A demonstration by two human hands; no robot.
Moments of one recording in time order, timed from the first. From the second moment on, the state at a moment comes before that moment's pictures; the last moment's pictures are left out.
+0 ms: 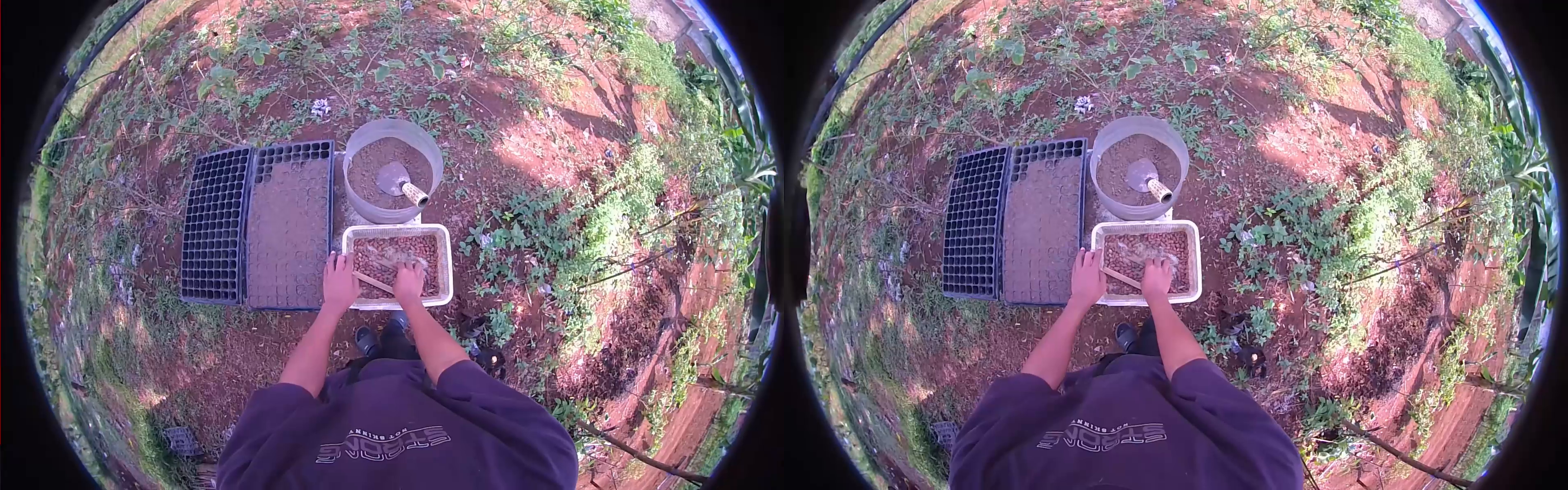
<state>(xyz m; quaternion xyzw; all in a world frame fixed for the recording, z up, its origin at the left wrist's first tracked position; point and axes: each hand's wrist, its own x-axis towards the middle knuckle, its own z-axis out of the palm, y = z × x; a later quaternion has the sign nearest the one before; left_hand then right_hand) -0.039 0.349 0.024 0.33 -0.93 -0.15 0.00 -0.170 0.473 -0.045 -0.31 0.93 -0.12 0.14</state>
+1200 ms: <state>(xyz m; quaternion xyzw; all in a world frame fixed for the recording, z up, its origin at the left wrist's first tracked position) -0.047 0.202 0.062 0.30 -0.86 -0.29 0.30 -0.179 0.344 0.073 -0.33 0.70 -0.56 0.29</state>
